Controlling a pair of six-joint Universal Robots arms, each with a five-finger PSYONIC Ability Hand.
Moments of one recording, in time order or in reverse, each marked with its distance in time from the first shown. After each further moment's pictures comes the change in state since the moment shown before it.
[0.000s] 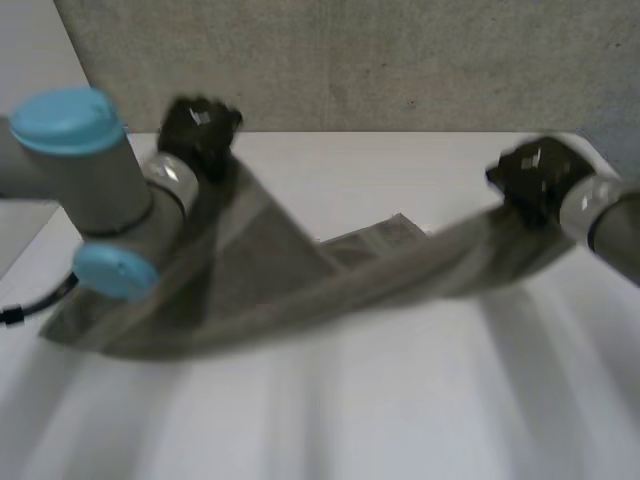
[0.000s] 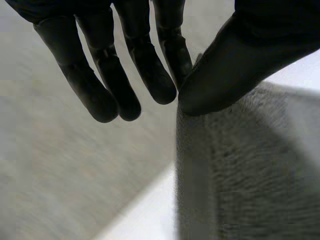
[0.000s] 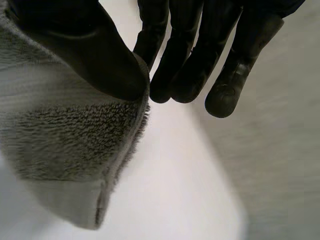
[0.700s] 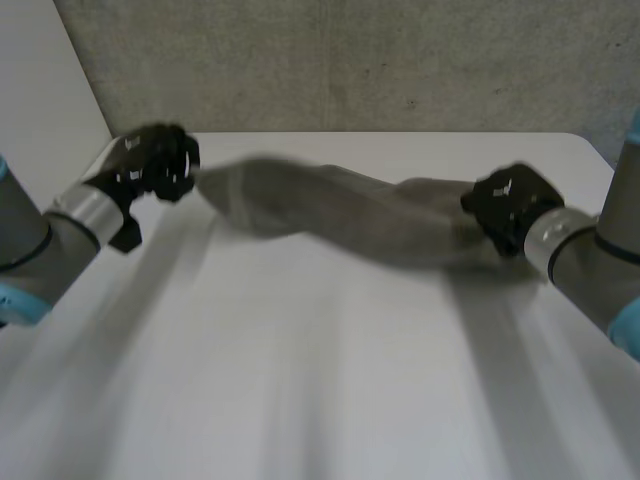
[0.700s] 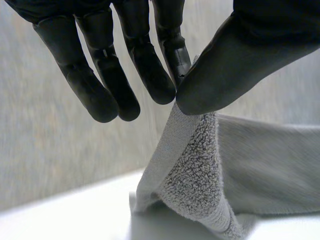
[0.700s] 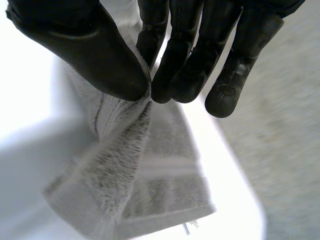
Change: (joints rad) left arm 0.287 0.156 -0.432 0.213 0.421 -0.521; right arm 0.085 -0.002 0.158 -0.047 0.079 0.039; left_hand 0.000 0.000 0.003 0.000 0.000; right_hand 0.000 0.002 0.000 0.000 0.000
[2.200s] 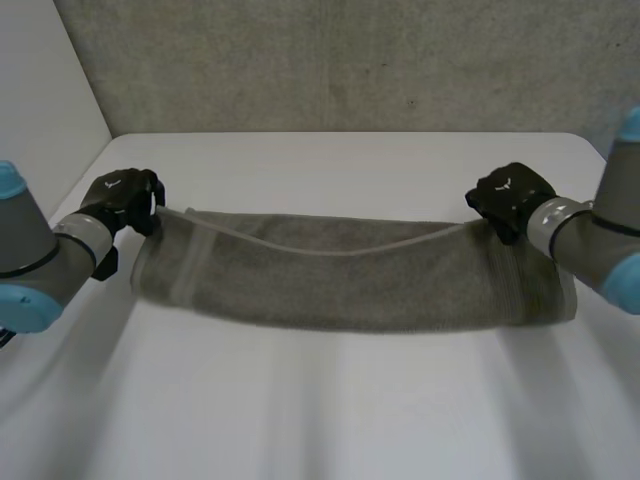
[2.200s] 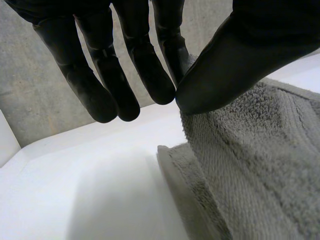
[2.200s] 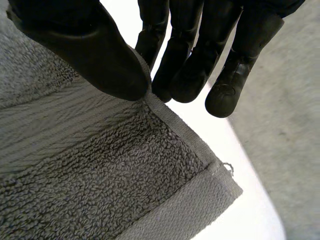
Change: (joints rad) left arm 0.051 -0.214 0.148 -0.105 -0.181 0.179; right arm -0.112 0.298 -0.283 -0.032 -0.158 -0.061; left_hand 0.000 0.000 0.001 0.000 0.000; right_hand 0.000 0.000 0.000 0.000 0.000
